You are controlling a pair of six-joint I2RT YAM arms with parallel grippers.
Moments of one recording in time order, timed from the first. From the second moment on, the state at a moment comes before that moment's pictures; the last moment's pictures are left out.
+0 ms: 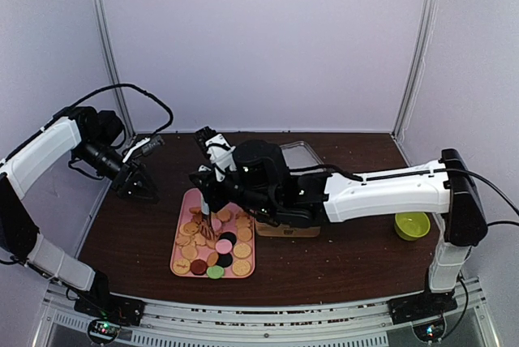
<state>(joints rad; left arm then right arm) -0.15 1.40 1.30 -1.44 0.86 0.79 1.23 1.87 1.48 0.19 0.26 0.20</state>
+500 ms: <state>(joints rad) -0.22 1.42 1.22 -1.43 1.00 0.87 1.16 1.80 1.41 0.41 0.17 0.42</state>
